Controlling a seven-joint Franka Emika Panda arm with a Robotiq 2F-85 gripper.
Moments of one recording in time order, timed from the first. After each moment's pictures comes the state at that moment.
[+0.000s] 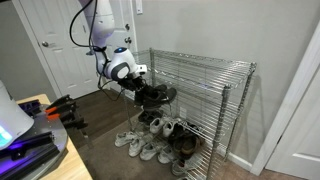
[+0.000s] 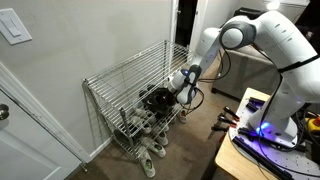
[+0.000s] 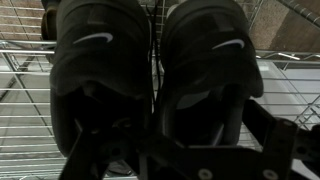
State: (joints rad) arm 0.10 0.99 0.06 -2.03 0.04 3.45 0.03
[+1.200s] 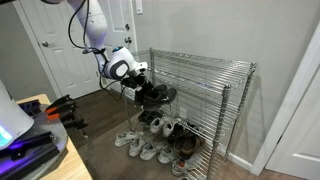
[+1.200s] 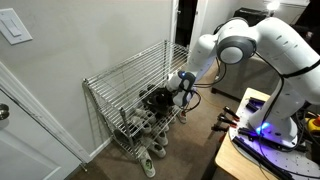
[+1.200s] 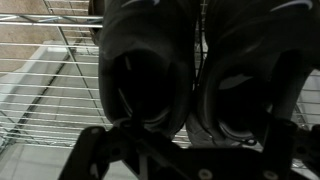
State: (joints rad) arm 0.40 1.02 -0.20 -1.99 0.28 3.46 0.06
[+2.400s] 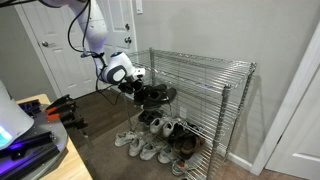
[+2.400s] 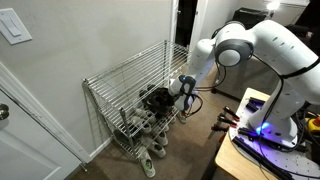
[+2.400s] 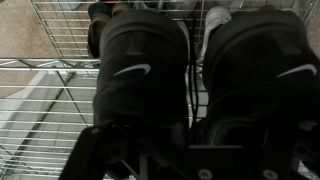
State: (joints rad) arm 0.38 1.06 -0.15 -2.00 0.30 3.45 0.07
